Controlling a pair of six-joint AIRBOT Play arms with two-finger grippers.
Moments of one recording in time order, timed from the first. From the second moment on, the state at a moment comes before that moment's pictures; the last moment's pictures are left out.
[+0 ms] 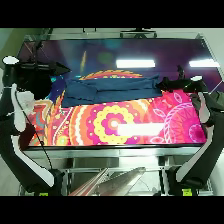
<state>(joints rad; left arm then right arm) 0.19 -2.01 2.01 0.40 -1.57 -0.99 -0.32 -2.16 1.75 -0.56 1.16 1.06</state>
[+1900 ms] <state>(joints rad) 0.22 -1.36 1.70 0.80 -1.46 -1.23 0.77 -2.18 1.96 0.09 0.34 0.65</state>
